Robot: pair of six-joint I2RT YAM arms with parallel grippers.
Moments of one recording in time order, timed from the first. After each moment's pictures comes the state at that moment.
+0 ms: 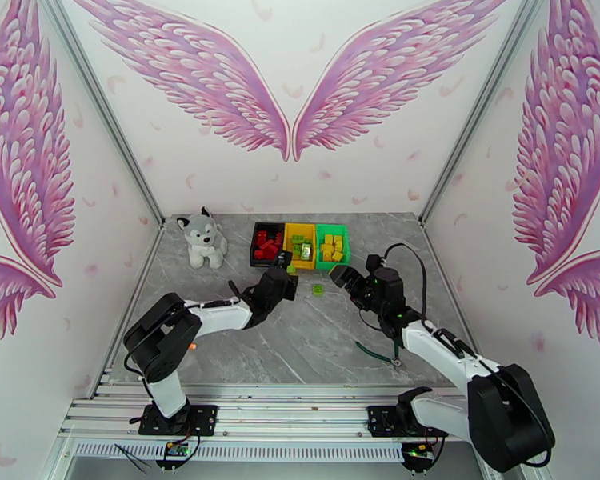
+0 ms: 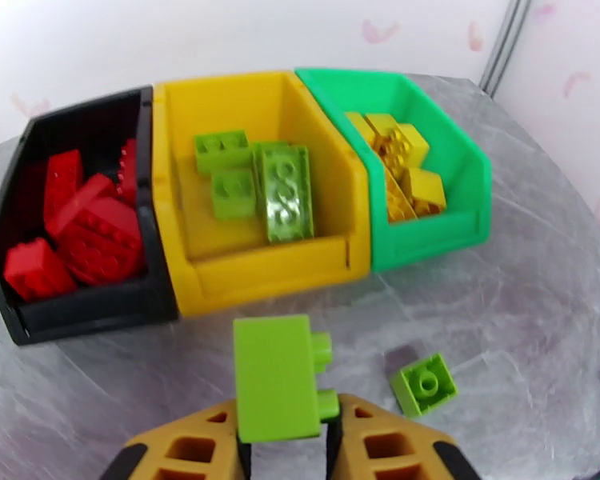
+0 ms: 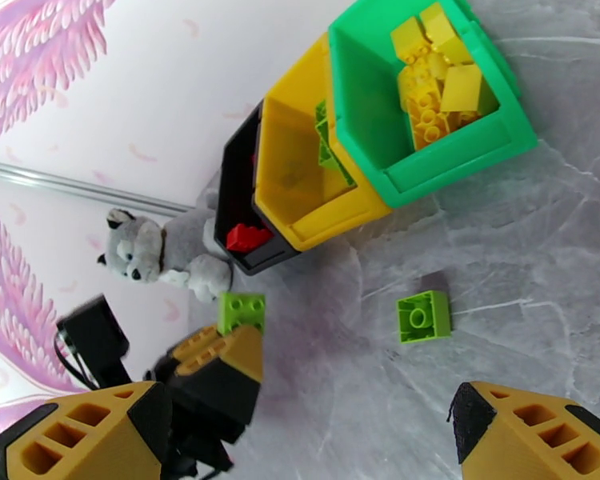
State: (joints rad) left arm -0.72 1.80 1.02 0.31 -0.27 -0.30; right arm 0.29 1.23 0.57 0.24 -0.32 0.96
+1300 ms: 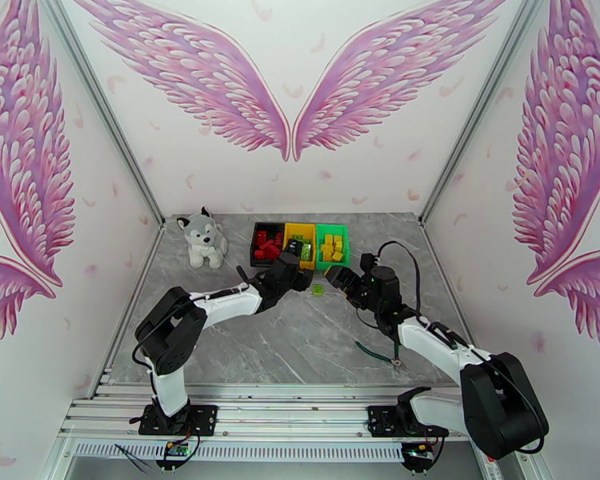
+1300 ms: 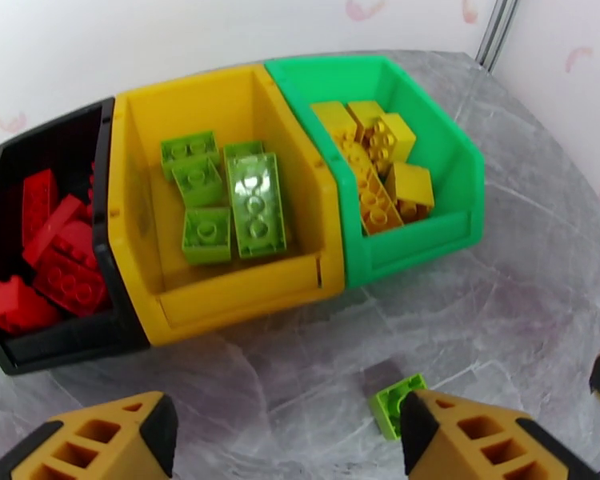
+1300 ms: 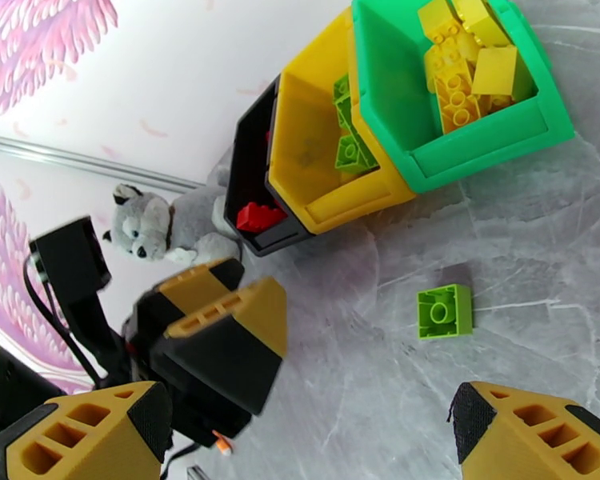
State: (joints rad) left arm -0.78 1.86 1.14 0.12 -0.29 -0.30; right arm 0.29 1.26 0.58 0.27 -0.35 0.94
